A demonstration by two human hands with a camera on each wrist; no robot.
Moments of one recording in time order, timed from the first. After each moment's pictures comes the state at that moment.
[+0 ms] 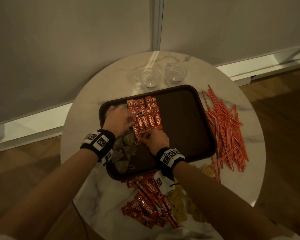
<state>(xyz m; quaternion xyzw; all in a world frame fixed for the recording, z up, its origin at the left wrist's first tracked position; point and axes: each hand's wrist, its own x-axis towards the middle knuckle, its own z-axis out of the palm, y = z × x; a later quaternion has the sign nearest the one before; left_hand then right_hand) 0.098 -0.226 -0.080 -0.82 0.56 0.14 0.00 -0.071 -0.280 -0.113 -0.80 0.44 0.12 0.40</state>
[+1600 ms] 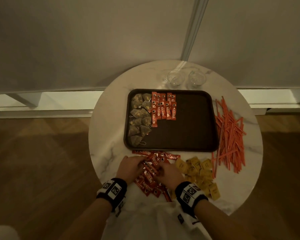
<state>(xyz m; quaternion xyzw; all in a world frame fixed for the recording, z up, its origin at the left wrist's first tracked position) -0.084 -0.027 -0.105 -0.87 0.41 0.27 -0.12 -0.217 -0.165 -0.082 -0.85 0.28 0.21 0.39</state>
